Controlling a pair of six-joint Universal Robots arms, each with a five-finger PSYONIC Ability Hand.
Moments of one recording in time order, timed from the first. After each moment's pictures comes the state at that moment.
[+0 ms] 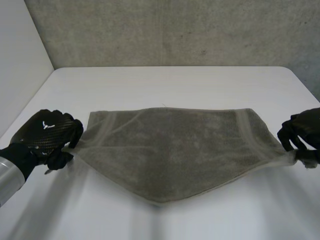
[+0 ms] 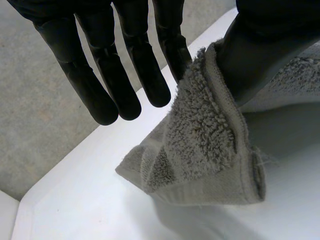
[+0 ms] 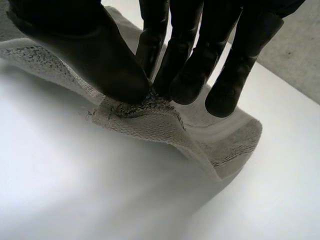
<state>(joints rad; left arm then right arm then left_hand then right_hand) 4.69 -1.32 -2.07 3.11 -1.08 3.67 1.18 -1.56 1.65 0.90 0.69 2.06 1.35 1.36 1.38 1.36 1.19 1.31 1.30 1.33 1.34 1.16</state>
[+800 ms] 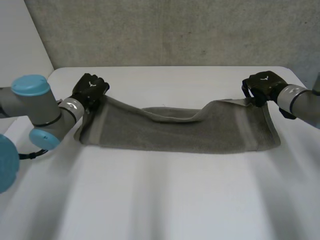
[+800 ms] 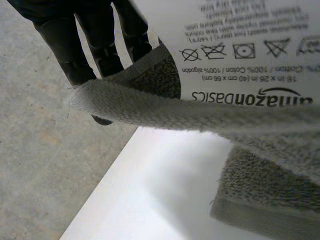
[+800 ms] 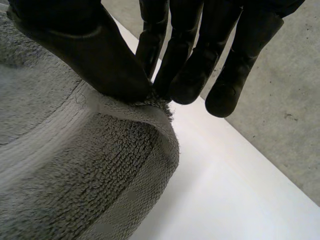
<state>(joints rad) 4.51 -2.58 -0.83 3.33 -1.21 3.76 1.66 -0.62 0.65 0.29 1.11 2.62 1.35 1.36 1.38 1.36 1.19 1.31 1.30 1.33 1.34 1.16</state>
